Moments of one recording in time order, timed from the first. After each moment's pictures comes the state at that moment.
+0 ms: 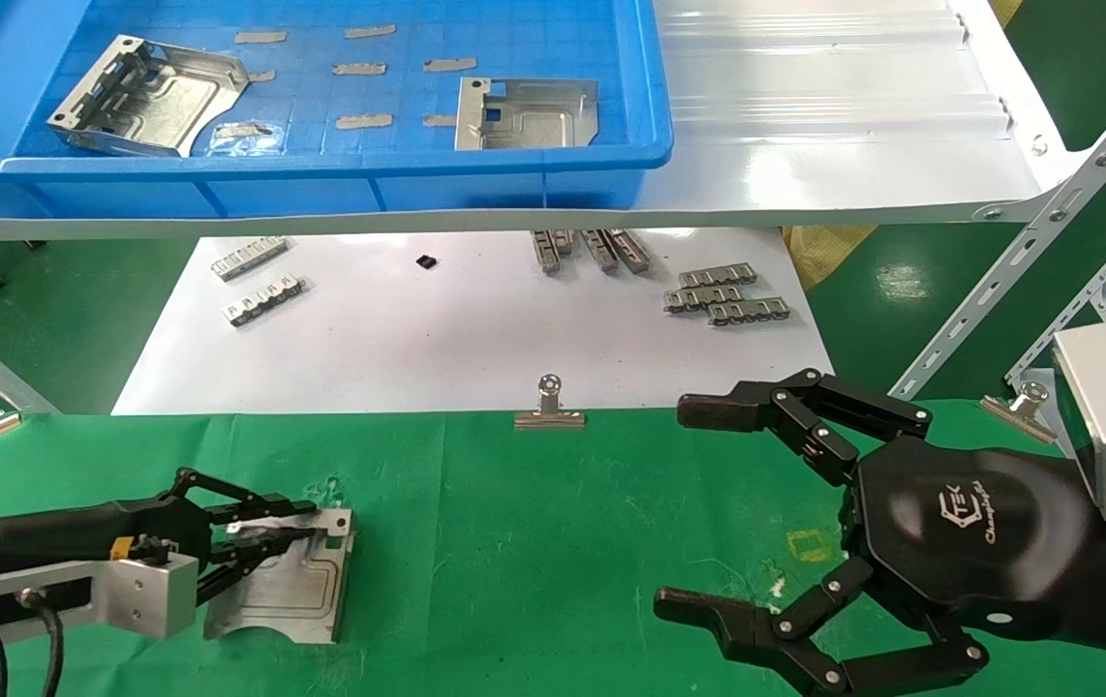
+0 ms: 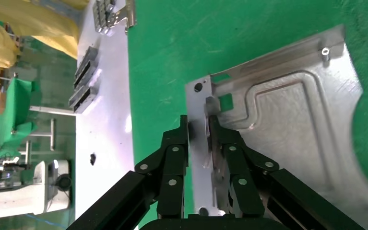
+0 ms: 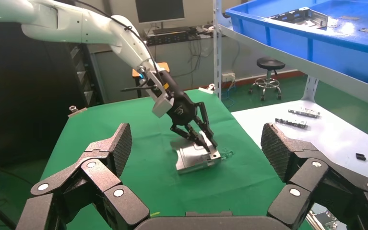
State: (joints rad) left arm -1.24 0.56 0.87 -0.95 0.89 1.04 0.97; right arm 1.09 -0.57 -0.39 1.24 -0.65 -1.44 0.12
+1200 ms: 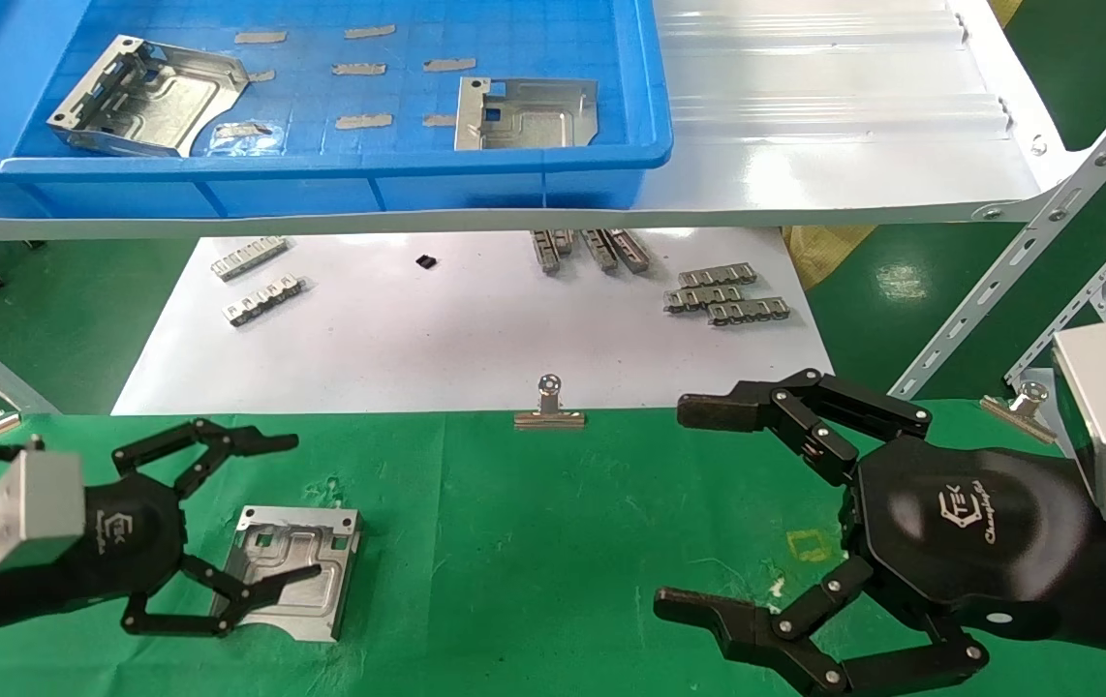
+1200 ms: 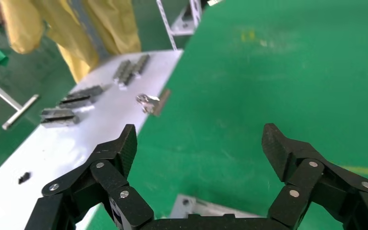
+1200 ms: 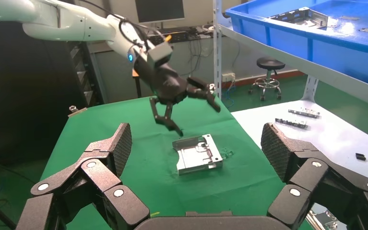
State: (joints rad) left arm -1.24 0.56 0.82 -0.83 0.62 1.38 0.55; right arm 1.09 -0.57 -0.39 1.24 -0.65 -1.44 0.12
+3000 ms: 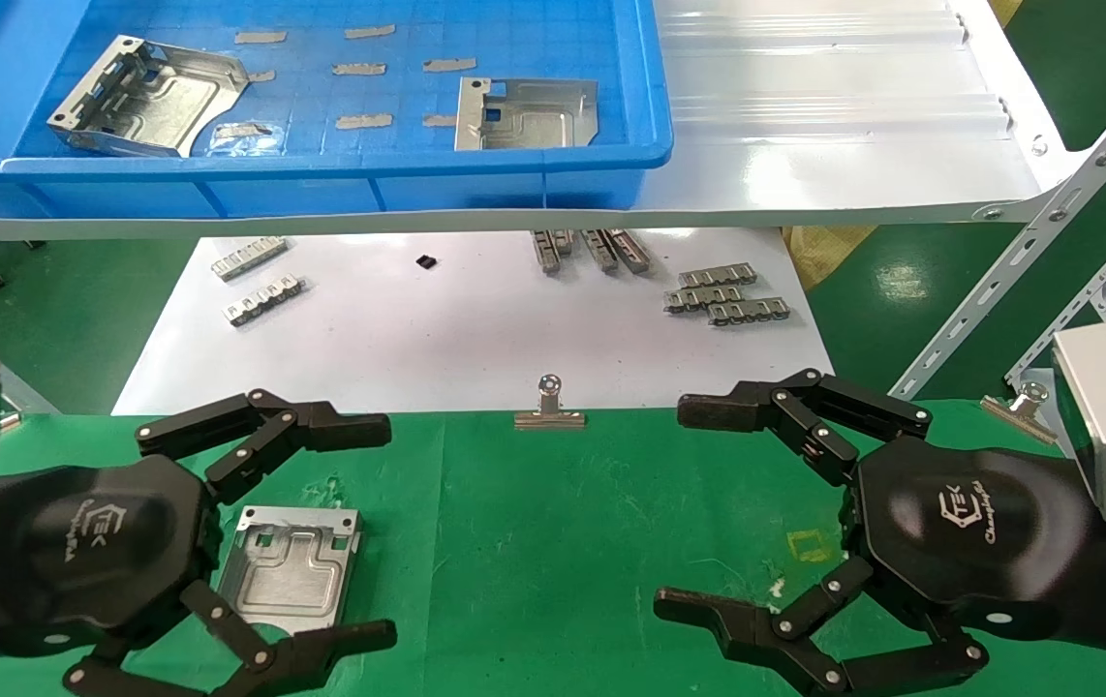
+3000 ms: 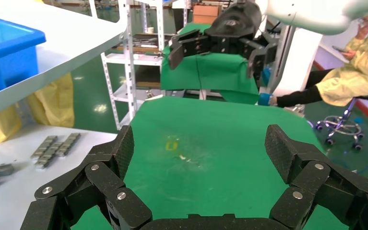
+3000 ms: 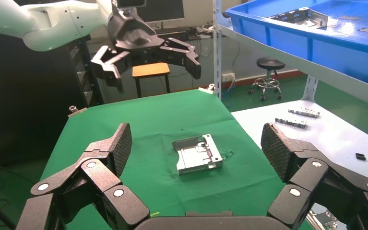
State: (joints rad) left arm -1.09 0.61 0.32 -1.25 0.72 1.49 -0.13; right arm 1.09 -0.57 -0.39 1.24 -0.65 -1.44 0.12
